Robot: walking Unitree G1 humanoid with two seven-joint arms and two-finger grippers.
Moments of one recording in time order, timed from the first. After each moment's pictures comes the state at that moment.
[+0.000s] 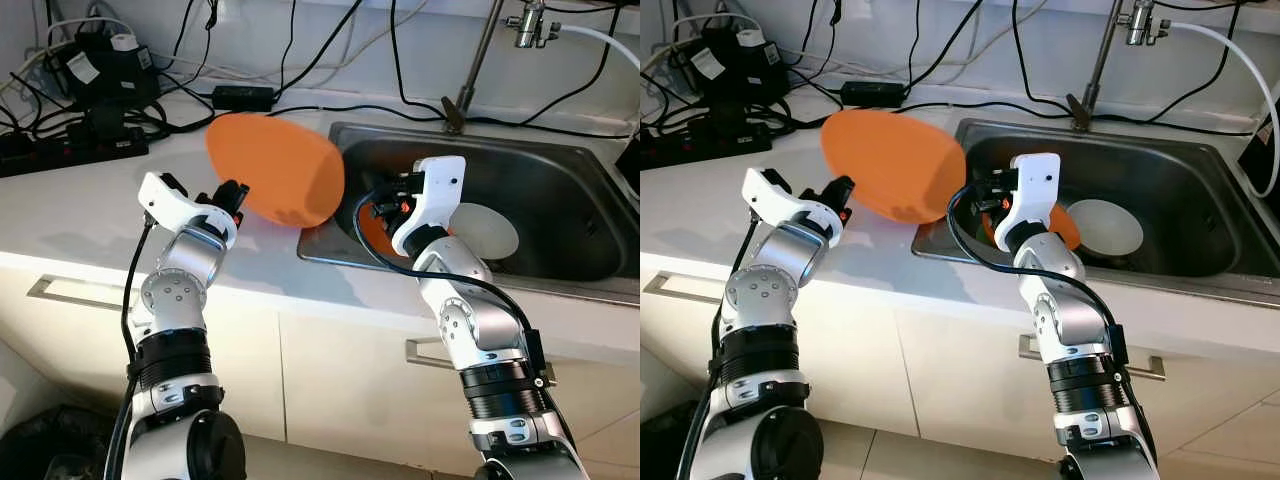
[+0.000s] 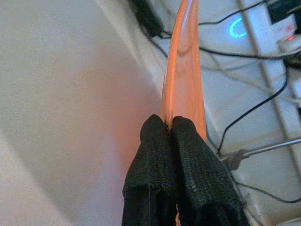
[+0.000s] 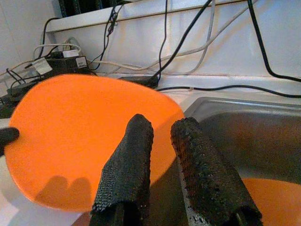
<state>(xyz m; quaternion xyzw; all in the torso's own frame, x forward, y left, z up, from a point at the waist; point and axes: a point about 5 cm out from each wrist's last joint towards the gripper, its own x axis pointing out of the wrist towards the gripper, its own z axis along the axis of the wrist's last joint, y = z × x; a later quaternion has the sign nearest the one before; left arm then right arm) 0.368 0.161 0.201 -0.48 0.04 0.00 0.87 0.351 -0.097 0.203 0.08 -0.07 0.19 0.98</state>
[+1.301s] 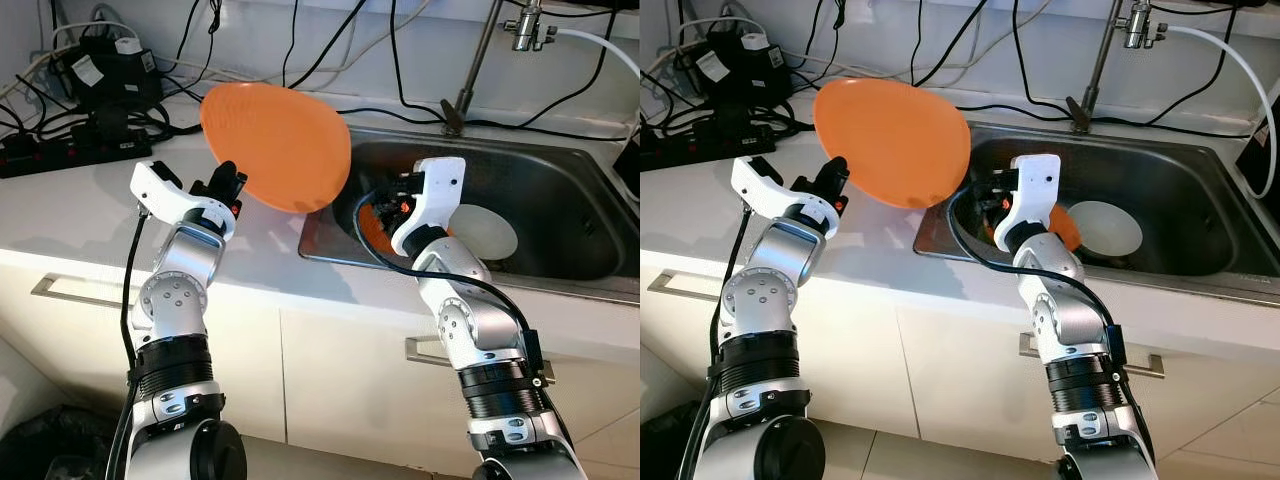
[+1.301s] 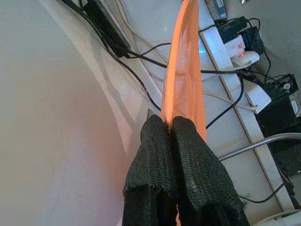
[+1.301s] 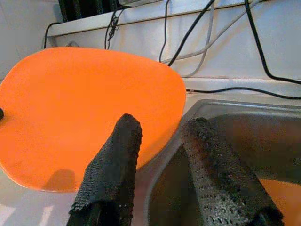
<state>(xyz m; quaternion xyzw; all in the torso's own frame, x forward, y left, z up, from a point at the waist) 0.363 0.158 0.213 -0.48 -0.02 -0.03 0.88 0.353 -0.098 0.202 0.09 -0.07 0.19 0.98</state>
